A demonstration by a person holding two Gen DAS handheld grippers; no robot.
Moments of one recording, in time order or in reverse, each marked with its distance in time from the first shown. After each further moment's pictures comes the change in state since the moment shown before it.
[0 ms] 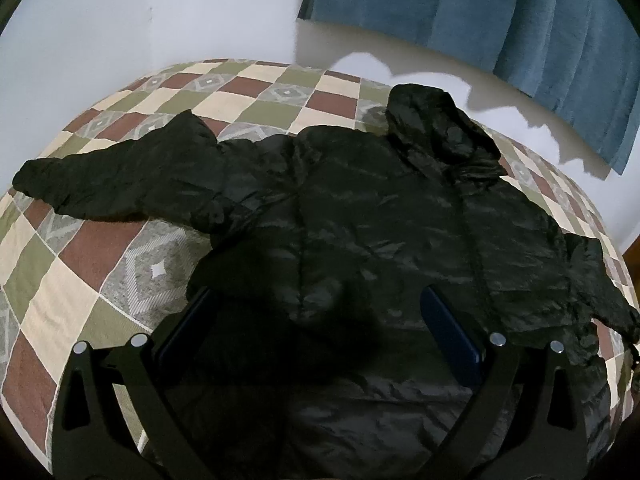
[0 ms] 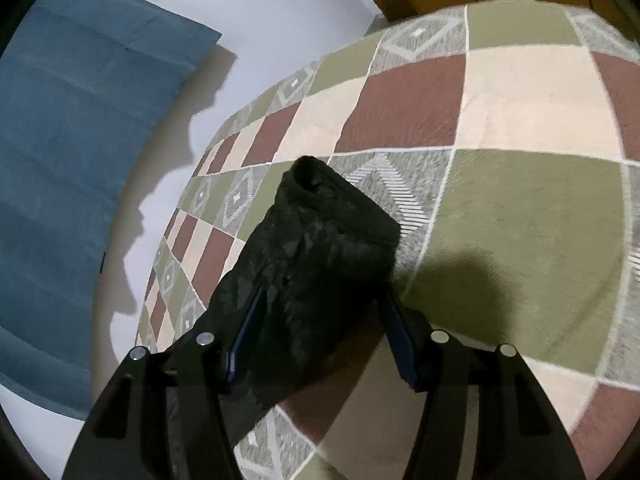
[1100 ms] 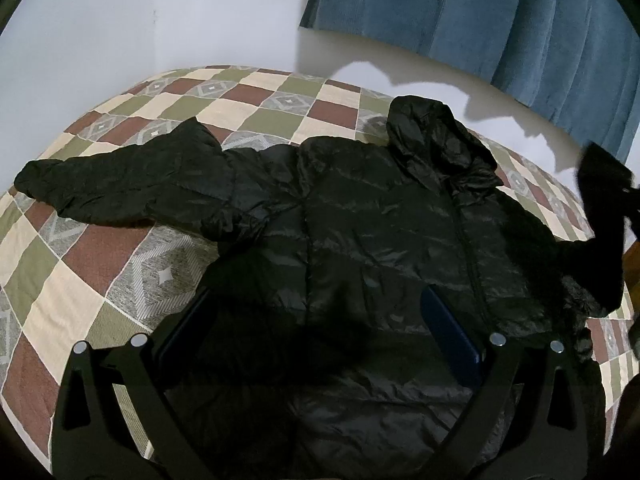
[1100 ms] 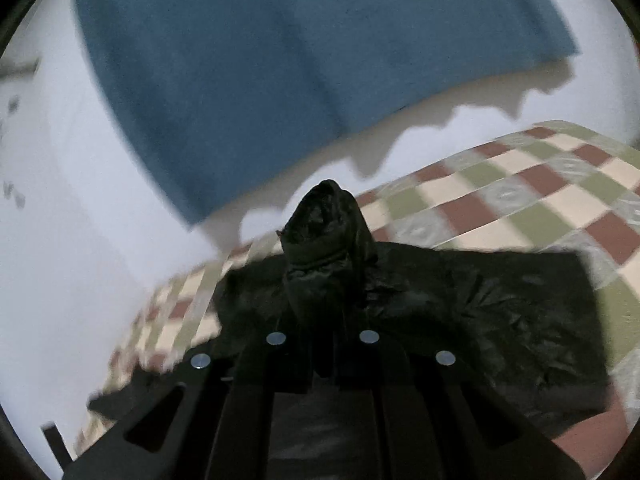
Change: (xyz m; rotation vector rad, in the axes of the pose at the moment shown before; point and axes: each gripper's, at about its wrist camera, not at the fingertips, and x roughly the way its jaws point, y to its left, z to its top) left arm -0.007 0.004 0.000 -0.007 -0.028 -0.010; right arm -0.025 0.368 -0.310 -0.872 0.167 0.522
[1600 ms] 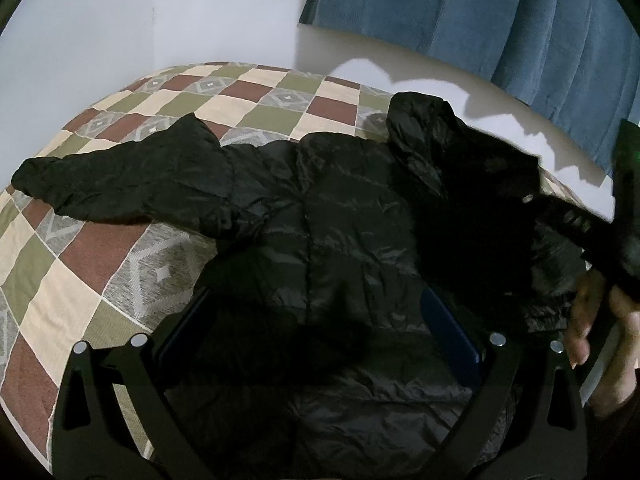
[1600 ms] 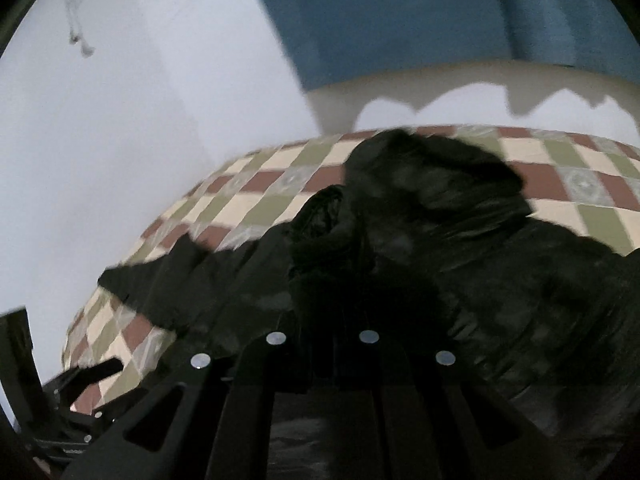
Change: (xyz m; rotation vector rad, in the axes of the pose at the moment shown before) left arm 0.001 0.002 -0.001 -0.002 0.010 -0.010; right arm 0.089 0.136 -0.099 -0.303 0.288 0.214
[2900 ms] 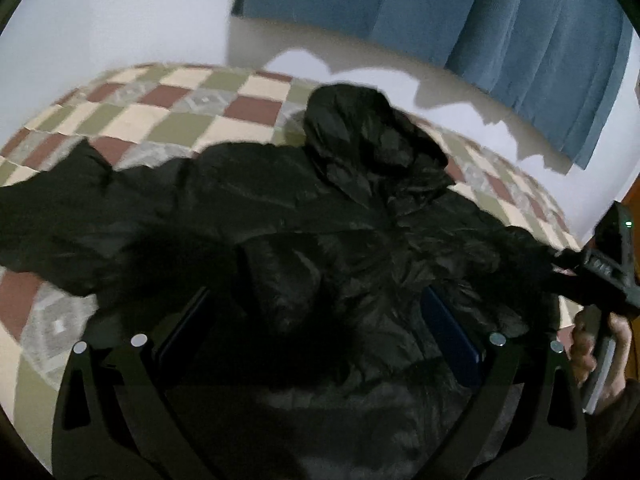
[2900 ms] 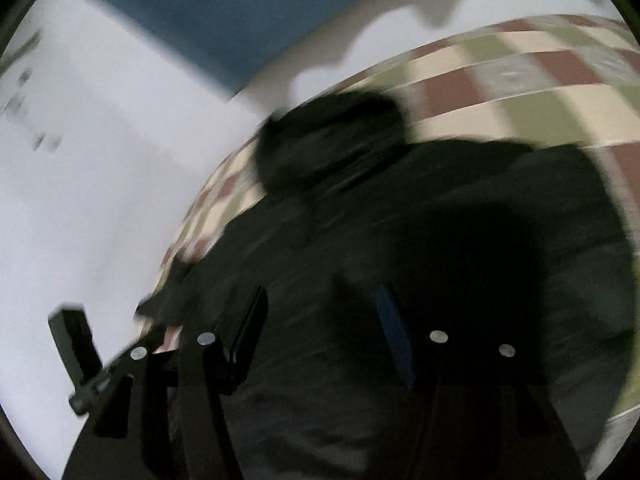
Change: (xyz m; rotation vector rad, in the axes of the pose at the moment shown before) left arm 0.069 -0.076 0.038 0.055 0.049 -0.150; right arm -0.058 -0.200 -0.019 0.427 0.048 0.071
